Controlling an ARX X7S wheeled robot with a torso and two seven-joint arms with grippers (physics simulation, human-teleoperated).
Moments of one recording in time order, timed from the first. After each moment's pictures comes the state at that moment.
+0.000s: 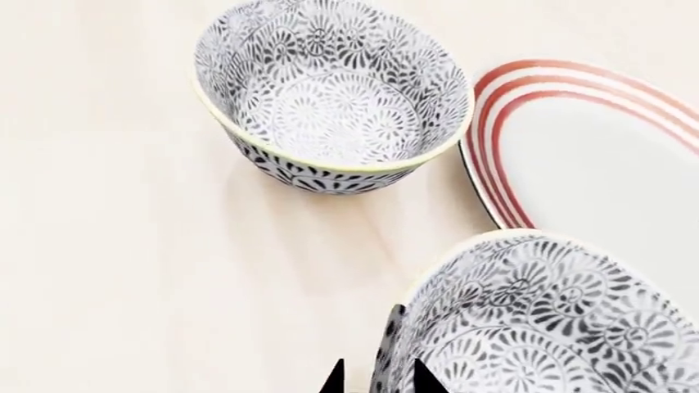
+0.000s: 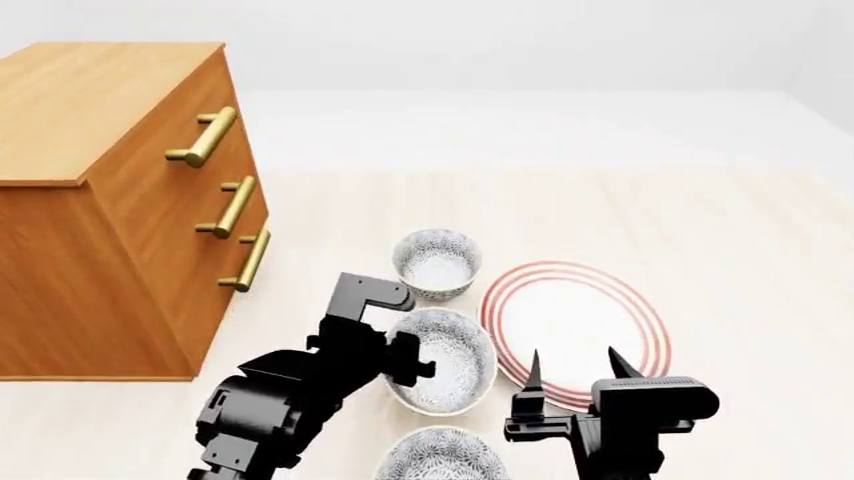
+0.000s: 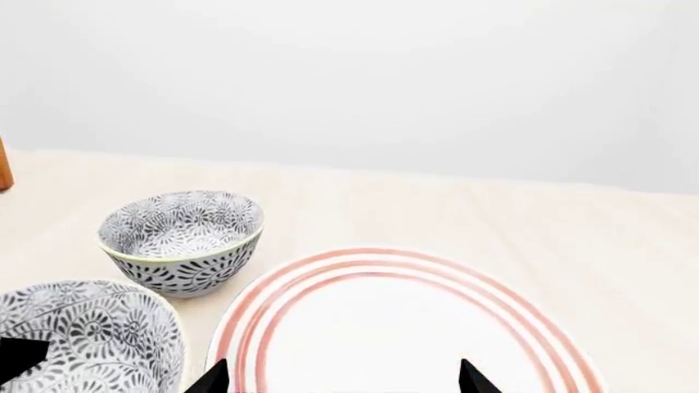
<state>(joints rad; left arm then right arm) -0.72 -0.08 0.34 -0.50 -0.37 -0.76 0.17 0.00 0.21 -0.16 -0.23 0.15 0.25 0.20</state>
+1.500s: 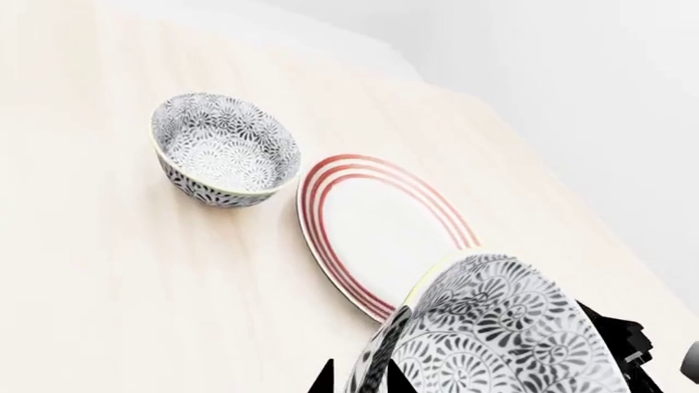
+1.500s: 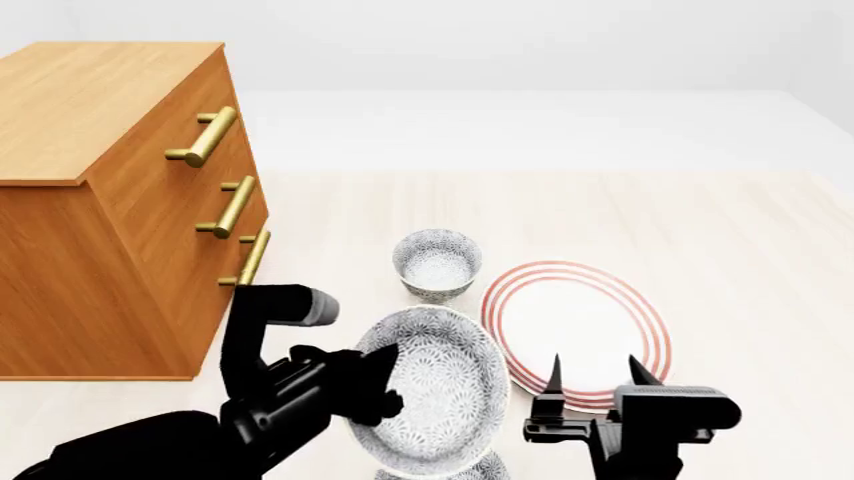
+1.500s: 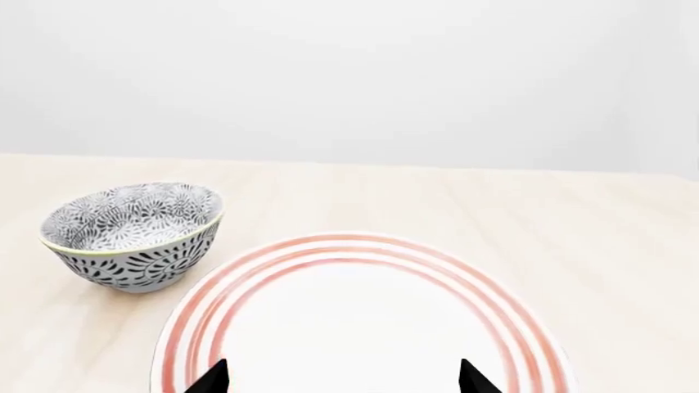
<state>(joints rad) -0.44 -0.15 -0.25 0.51 -1.30 -1.51 -0.41 0.00 0.24 -0.14 -0.15 0.20 0.17 0.23</state>
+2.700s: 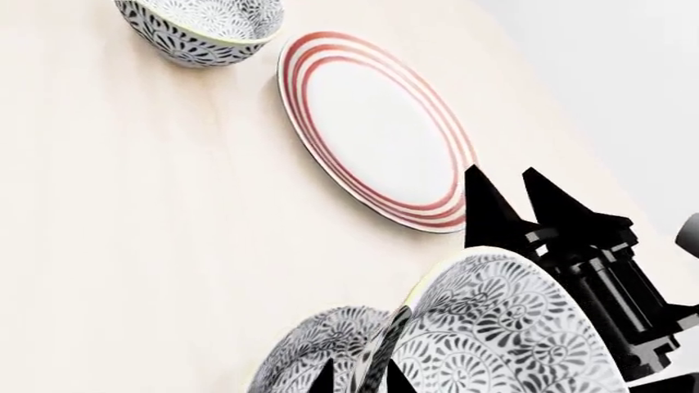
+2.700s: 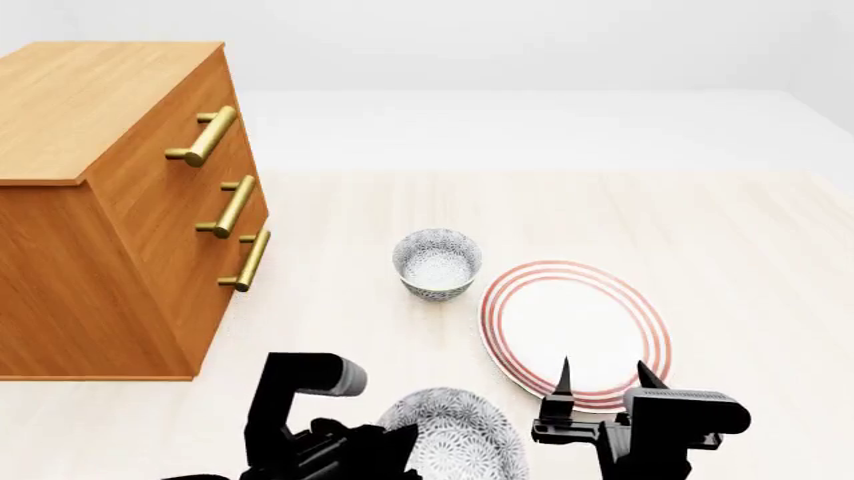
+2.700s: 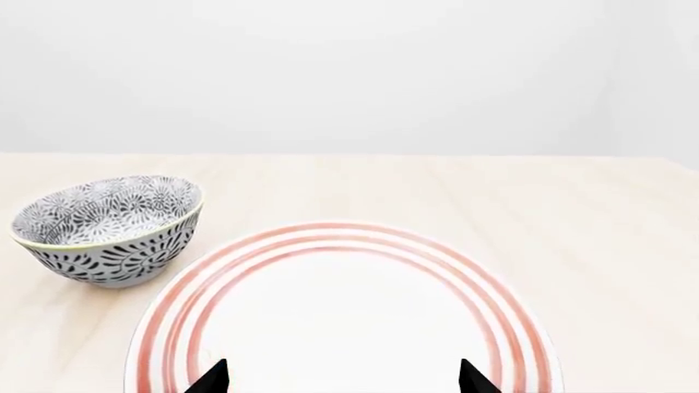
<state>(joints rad) -0.27 -0.21 -0.13 0.50 -1.53 -1.43 -0.61 -0.01 0.26 -0.14 -0.12 0.24 0.15 0.25</state>
